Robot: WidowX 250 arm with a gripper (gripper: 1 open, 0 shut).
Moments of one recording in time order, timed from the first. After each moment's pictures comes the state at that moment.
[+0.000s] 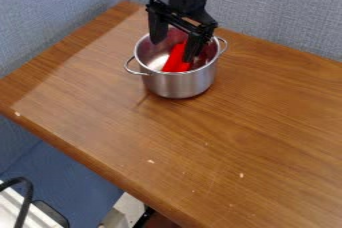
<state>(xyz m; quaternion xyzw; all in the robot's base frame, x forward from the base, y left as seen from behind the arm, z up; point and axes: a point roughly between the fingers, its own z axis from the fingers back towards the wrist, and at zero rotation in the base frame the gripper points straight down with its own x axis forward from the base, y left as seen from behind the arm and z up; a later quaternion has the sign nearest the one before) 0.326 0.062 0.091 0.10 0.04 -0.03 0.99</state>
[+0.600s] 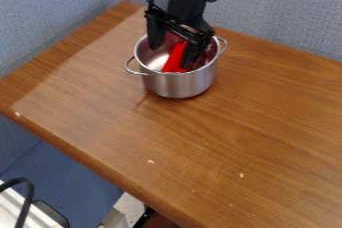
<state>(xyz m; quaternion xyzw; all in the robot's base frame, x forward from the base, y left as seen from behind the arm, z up) 0.322 0.066 0.078 0.11 0.04 -0.03 0.99</state>
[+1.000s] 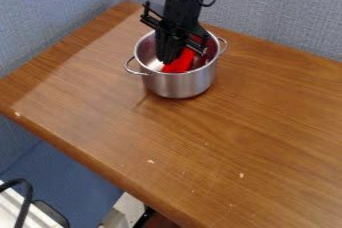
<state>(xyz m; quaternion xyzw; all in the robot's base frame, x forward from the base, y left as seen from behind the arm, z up) 0.321 0.071 0.076 0.11 0.05 -0.02 0.99</state>
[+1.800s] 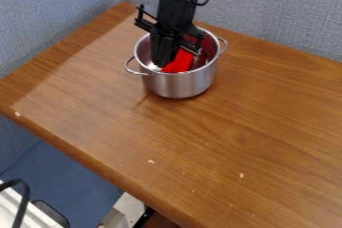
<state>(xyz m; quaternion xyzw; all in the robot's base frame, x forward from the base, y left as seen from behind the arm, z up) 0.311 0.073 0.078 0.08 0.07 -0.02 0.99</state>
